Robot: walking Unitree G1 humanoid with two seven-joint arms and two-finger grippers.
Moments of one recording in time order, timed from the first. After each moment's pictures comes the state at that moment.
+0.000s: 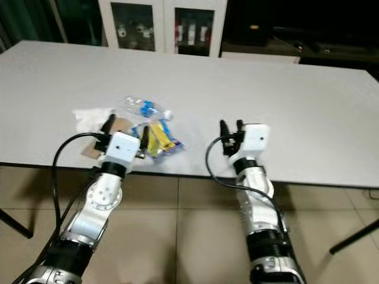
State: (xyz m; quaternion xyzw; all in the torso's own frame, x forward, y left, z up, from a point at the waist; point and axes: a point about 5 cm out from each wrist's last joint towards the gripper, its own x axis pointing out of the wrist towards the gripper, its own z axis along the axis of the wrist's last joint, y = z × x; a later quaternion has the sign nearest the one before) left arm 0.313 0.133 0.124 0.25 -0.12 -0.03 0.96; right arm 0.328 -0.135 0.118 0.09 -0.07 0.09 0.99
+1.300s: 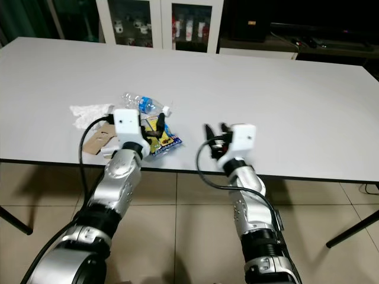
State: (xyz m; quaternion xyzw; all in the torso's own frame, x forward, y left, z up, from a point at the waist) left arm 0.361 0.101 0.129 -0.03 -0.02 -0.06 1.00; right arm 0.326 -0.109 0.119 0.11 -0.04 0.20 0.97
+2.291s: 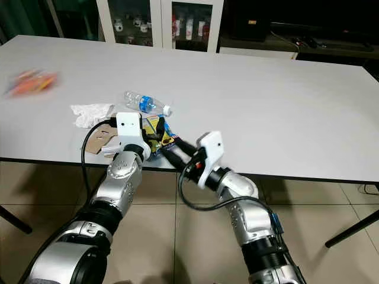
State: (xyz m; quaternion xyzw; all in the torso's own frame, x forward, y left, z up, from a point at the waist) left arm 0.363 0.105 0.117 -0.02 0.00 -0.04 1.00; right arm 0.296 -0.072 0.121 0.10 -0.01 0.45 0.89
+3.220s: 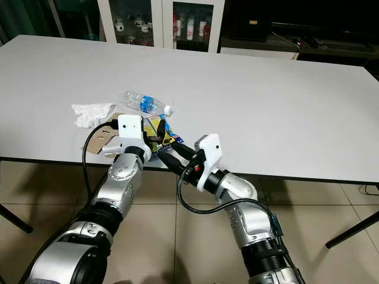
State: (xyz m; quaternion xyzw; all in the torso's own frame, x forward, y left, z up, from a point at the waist) left arm 0.362 0.104 0.113 -0.02 0.01 -0.04 1.00; right arm 0.293 -0.072 0.119 0.11 0.00 0.45 0.88
